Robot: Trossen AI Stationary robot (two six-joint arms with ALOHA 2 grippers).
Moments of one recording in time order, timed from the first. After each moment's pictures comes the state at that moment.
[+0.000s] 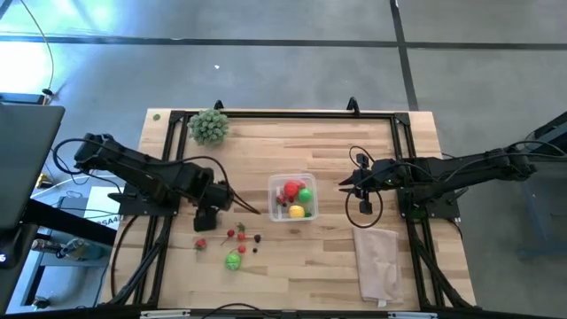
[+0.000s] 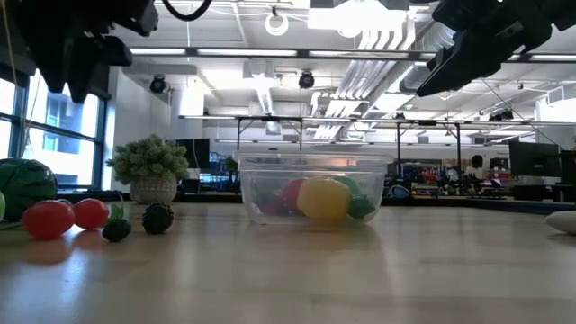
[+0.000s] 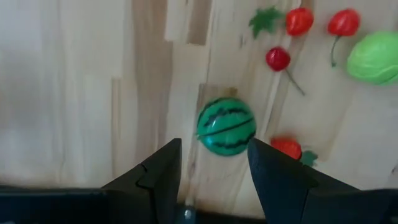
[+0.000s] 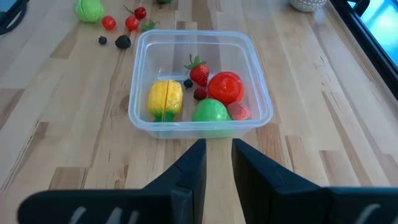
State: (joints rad) left arm -0.16 1.32 1.09 -1.30 -0.03 -0.42; right arm 0.07 0.85 0.58 -0.33 0.11 -0.03
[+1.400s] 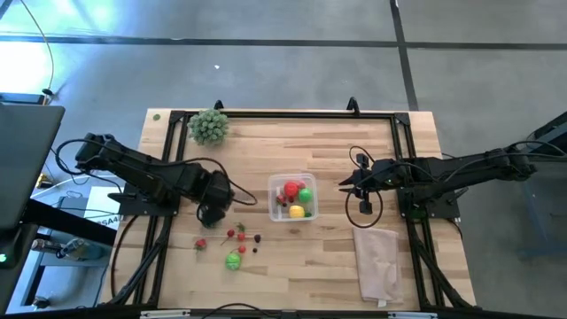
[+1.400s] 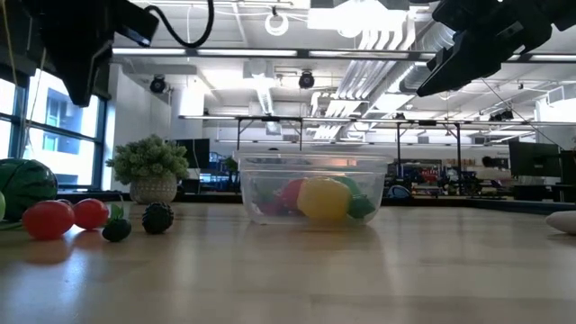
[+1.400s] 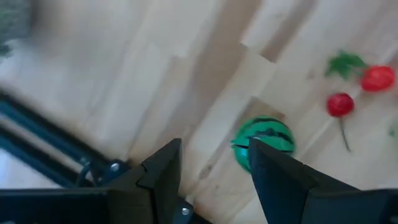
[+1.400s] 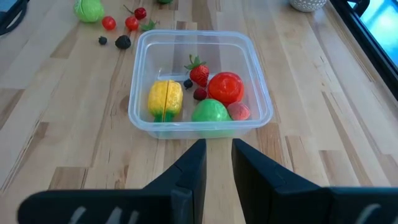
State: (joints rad) left arm -0.16 1.33 1.09 -1.38 -0.19 -0.80; right arm 0.07 0.85 0.58 -0.33 0.10 -0.03
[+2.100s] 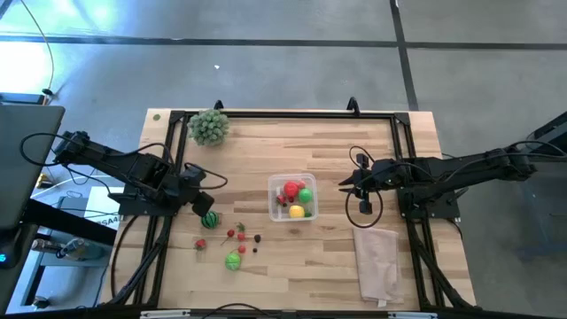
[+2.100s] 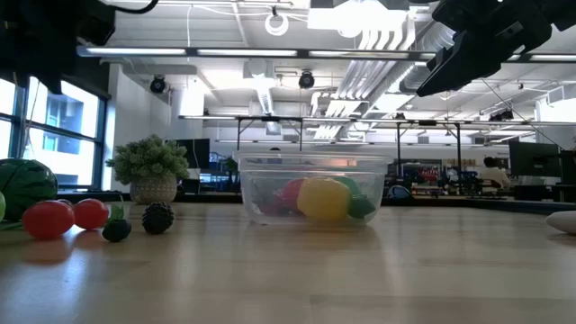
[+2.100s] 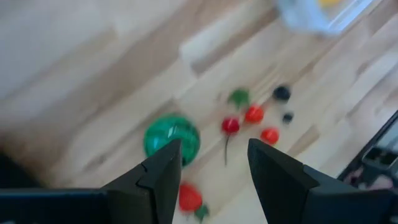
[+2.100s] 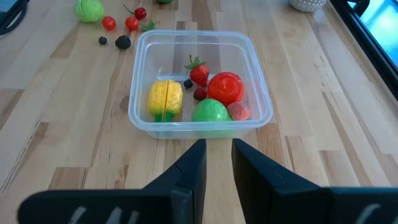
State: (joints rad) left arm -0.22 0.86 0.82 -1.10 -0.10 -1.30; right arm 0.07 0.85 0.58 -0.33 0.10 -0.03
